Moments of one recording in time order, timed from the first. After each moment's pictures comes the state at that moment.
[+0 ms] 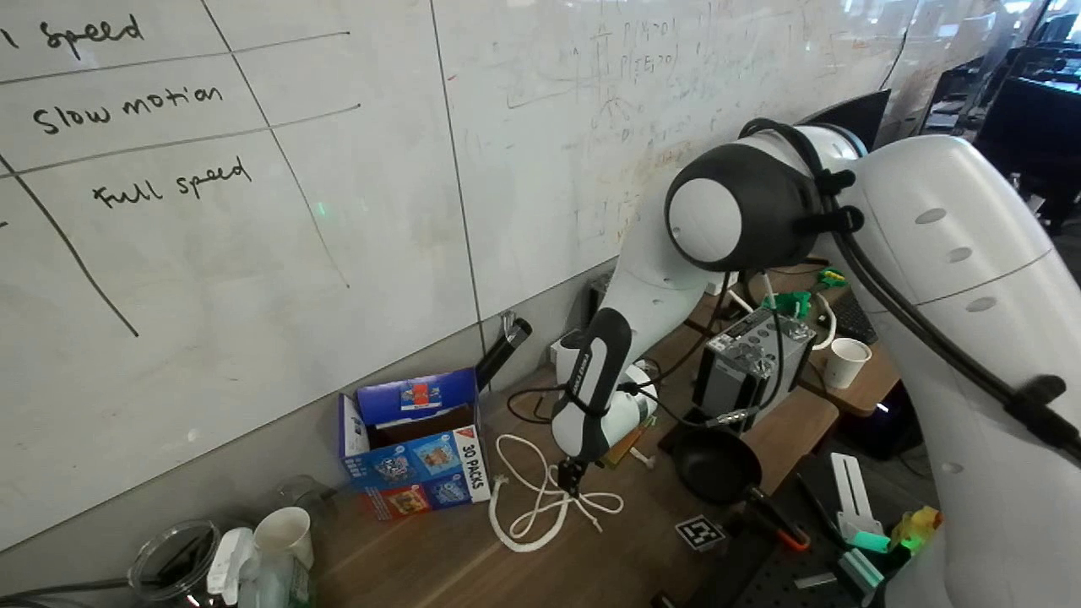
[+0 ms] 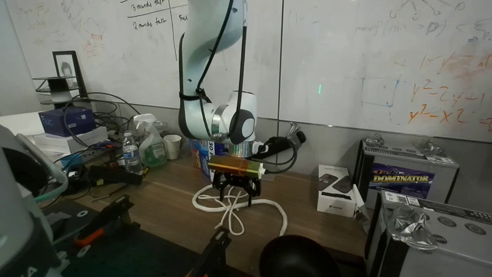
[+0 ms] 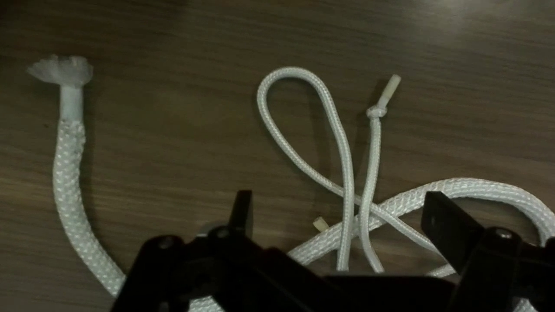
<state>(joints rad) -0.06 0.80 0.06 -2.19 -0.07 2.88 -0.17</state>
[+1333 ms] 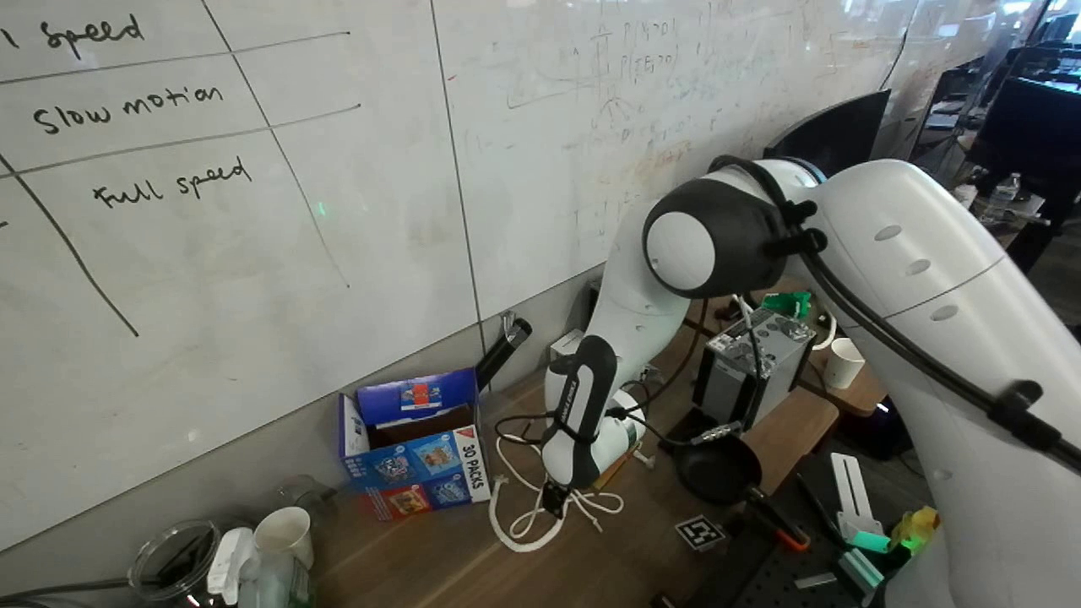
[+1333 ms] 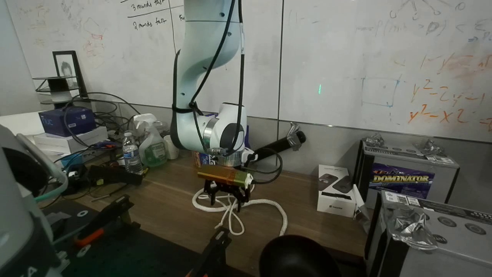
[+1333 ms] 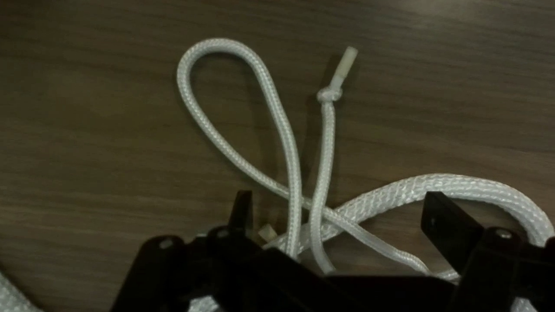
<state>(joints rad) -0.02 0.91 0.09 -2.13 -0.07 2.96 -0.11</state>
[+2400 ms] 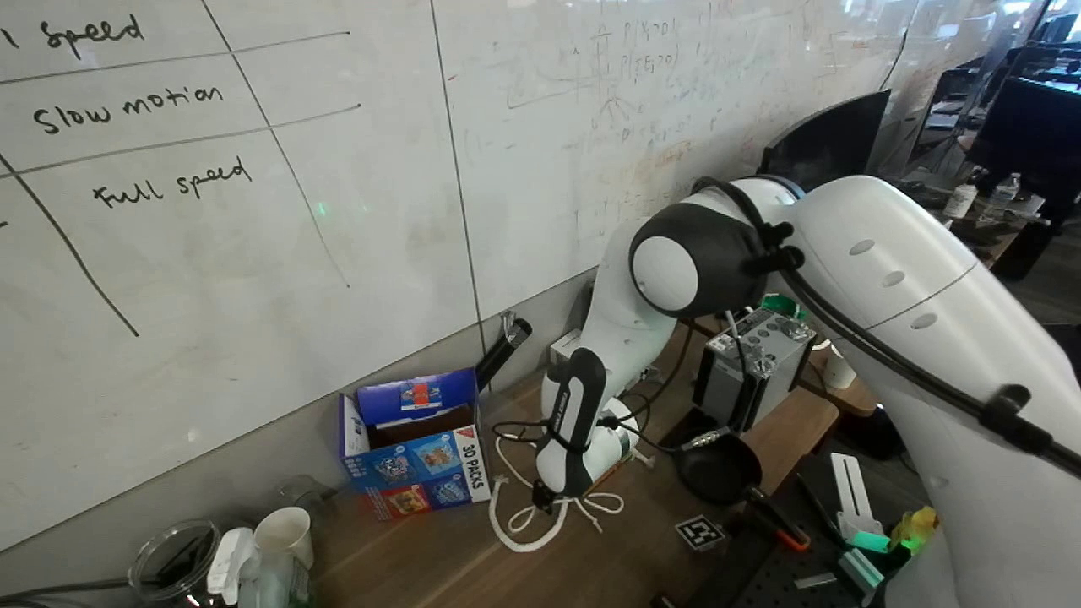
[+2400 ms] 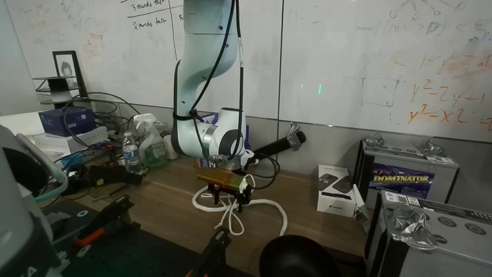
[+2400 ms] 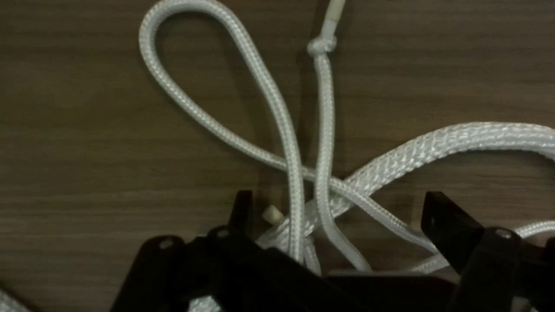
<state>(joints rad) 0.01 0.97 0.07 -2.08 -0.03 3.03 0.01</state>
